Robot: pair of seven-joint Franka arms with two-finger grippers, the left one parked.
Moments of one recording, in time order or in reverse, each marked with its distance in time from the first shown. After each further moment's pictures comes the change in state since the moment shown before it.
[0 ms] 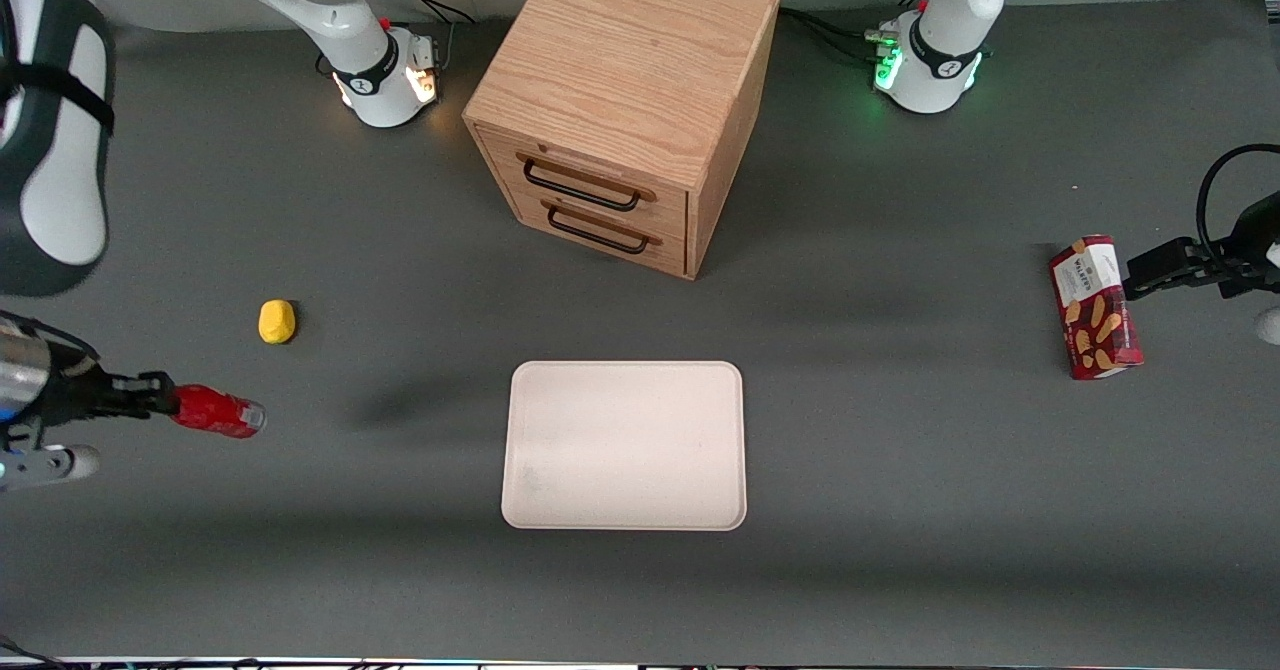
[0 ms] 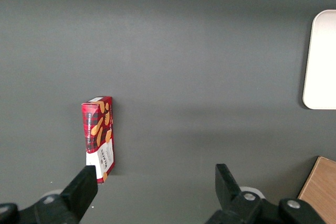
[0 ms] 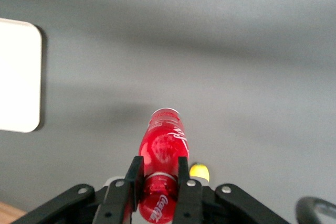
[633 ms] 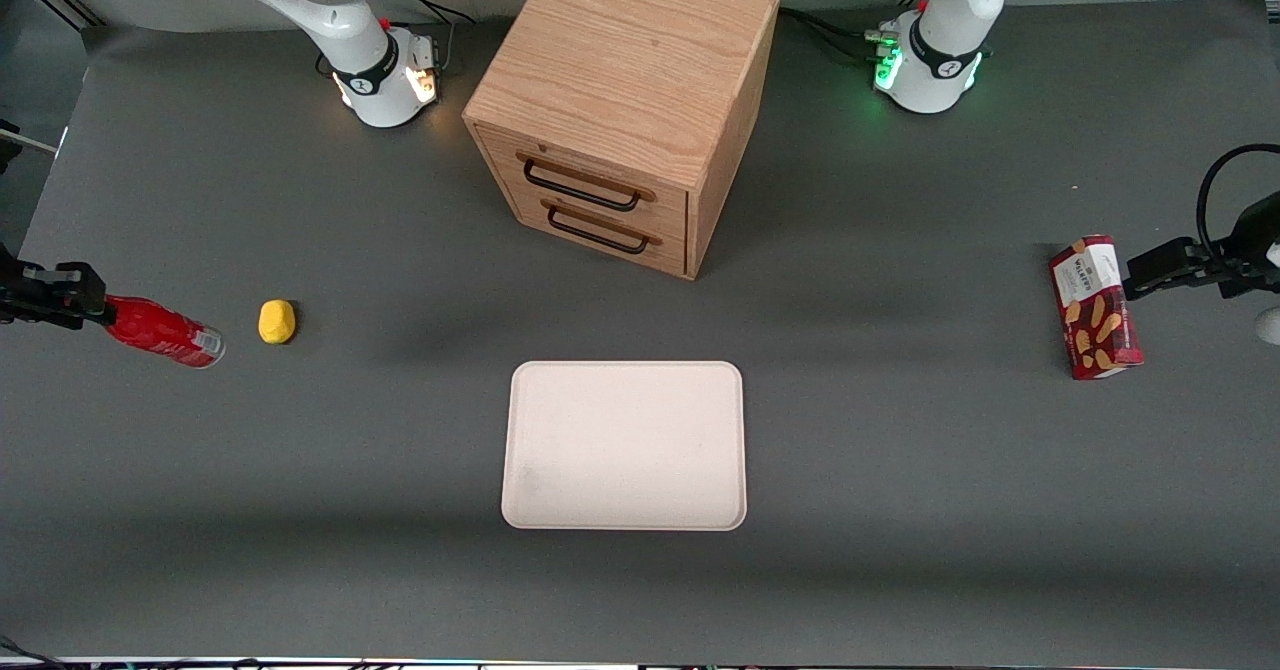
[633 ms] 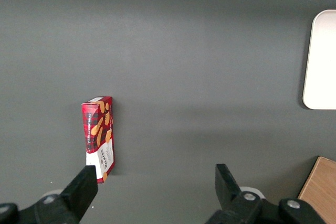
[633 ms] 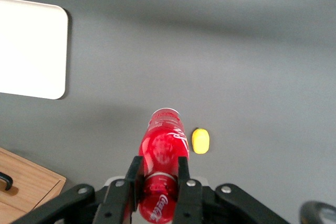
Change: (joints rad) arm 0.004 -0.147 0.003 -0.003 0.021 -0.144 0.001
